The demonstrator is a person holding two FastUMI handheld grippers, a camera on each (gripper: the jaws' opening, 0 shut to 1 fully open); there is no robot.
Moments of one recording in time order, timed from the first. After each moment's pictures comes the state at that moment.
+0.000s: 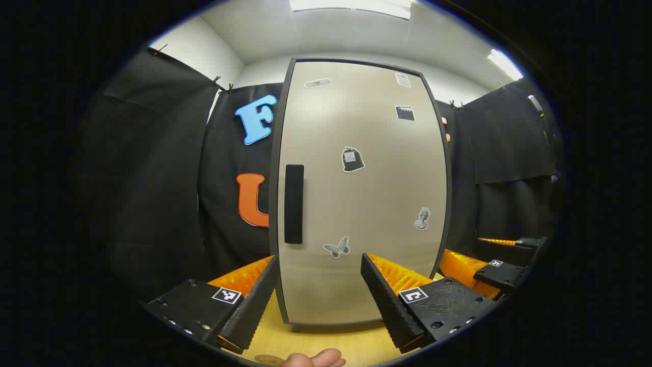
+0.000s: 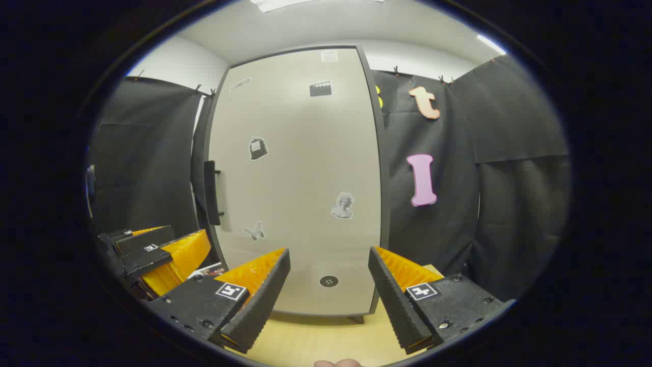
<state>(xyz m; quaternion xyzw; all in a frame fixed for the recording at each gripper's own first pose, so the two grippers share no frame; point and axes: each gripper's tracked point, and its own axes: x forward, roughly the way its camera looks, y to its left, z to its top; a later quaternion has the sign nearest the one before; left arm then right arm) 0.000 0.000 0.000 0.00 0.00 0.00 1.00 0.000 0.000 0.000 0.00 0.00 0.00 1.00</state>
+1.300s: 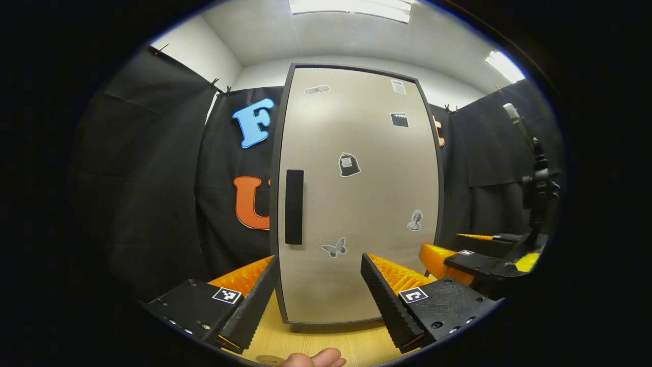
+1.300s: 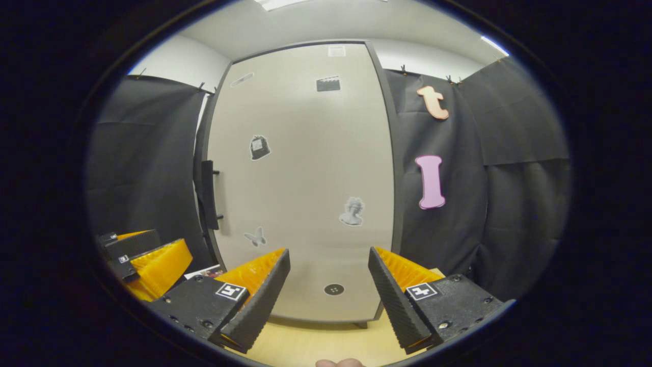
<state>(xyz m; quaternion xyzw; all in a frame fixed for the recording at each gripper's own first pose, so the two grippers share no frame) -0.017 0.006 0.009 0.00 -0.01 -0.02 1.00 0.038 0.020 0.006 -0.01 0.00 0.03 1.00</state>
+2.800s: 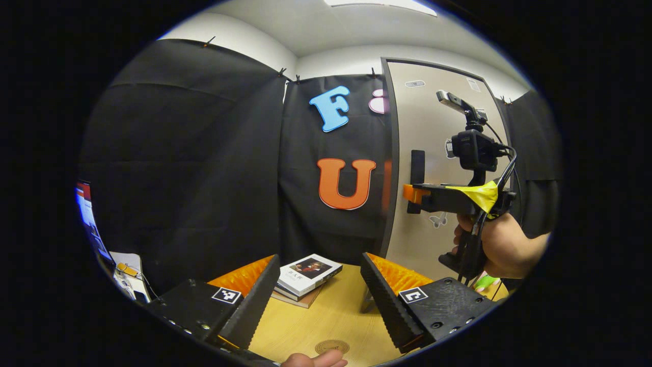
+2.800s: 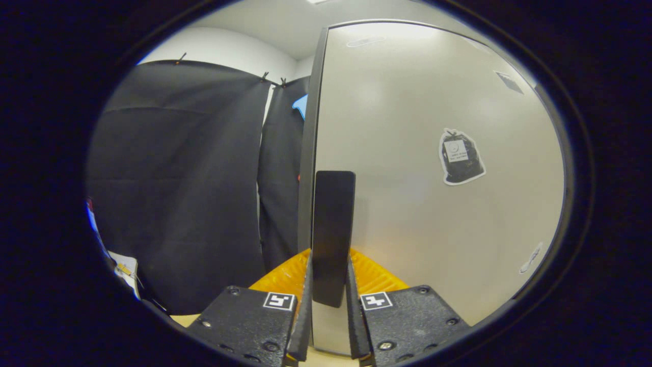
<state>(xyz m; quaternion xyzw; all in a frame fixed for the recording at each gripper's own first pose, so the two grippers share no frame) -0.099 0.176 -0.035 -0.02 0.05 0.17 0.98 0.147 0.242 0.036 -0.06 0.00 0.20 0.98</state>
